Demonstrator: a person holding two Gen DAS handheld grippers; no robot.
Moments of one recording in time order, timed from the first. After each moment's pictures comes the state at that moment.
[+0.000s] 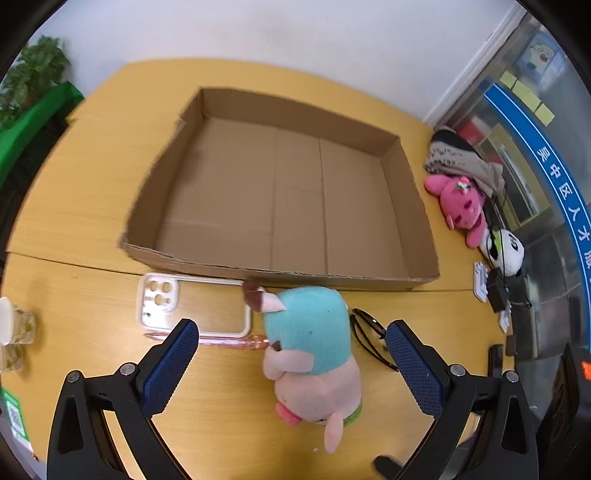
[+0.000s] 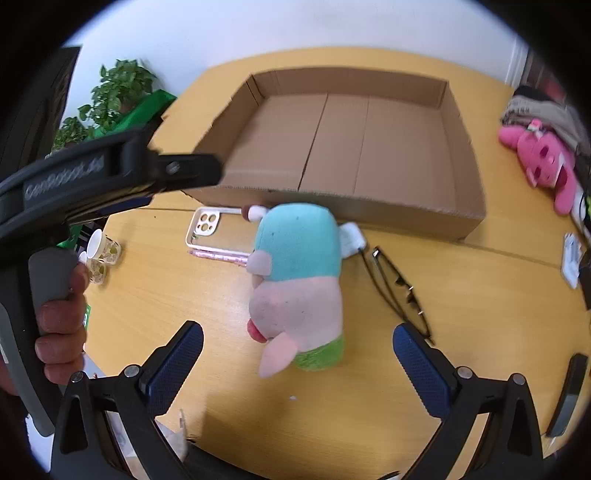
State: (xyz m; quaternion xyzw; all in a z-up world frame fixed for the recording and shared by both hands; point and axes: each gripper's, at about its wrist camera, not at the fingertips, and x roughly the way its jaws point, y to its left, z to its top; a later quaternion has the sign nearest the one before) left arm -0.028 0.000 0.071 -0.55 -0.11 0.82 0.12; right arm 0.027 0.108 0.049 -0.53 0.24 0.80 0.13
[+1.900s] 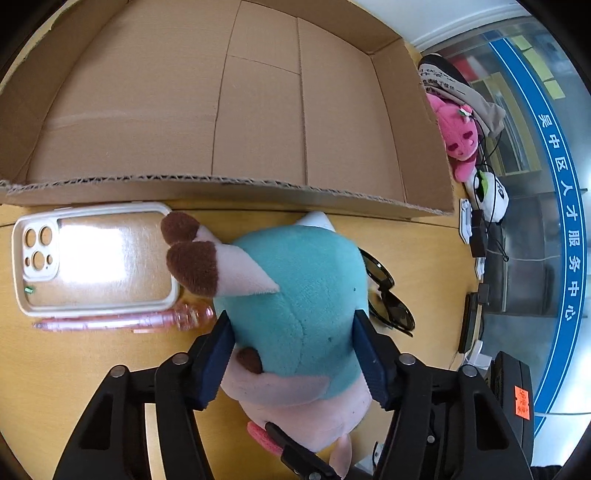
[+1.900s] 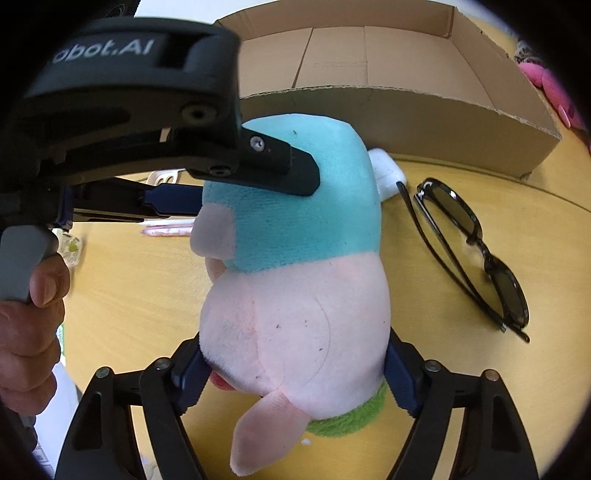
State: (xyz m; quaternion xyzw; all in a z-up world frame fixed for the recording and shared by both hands) left arm -0.064 0.034 -0.051 -0.68 -0.16 0.68 0.22; right arm 0.040 0.050 -0.046 -0.55 0.30 0.77 0.15
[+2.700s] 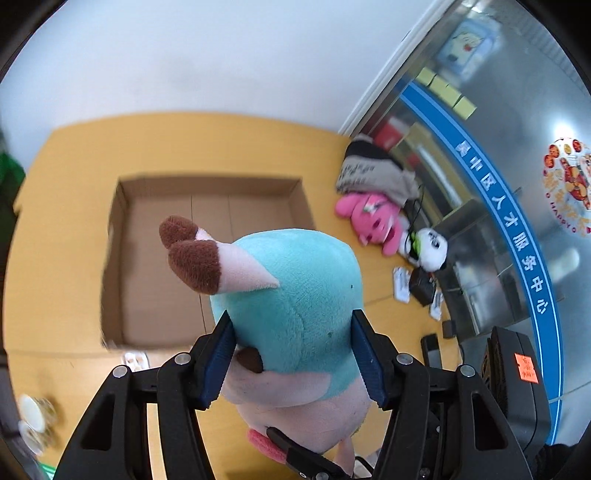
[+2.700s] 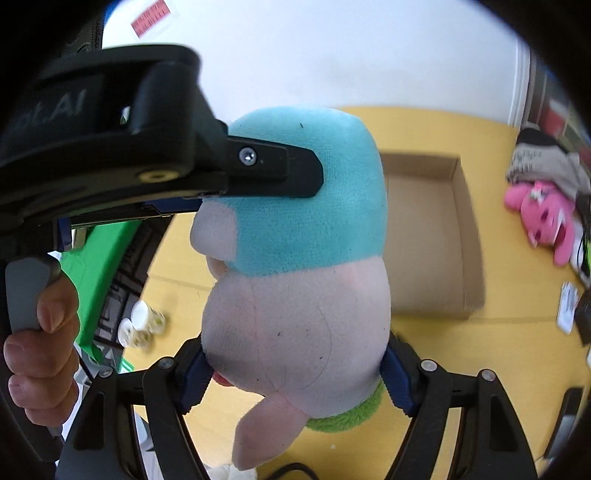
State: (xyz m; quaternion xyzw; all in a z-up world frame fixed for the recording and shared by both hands) left arm -0.082 0.033 0.234 -0.51 -0.08 0.82 0.24; right arm -0.008 0.109 0.205 -0.42 0.27 0.85 0.16
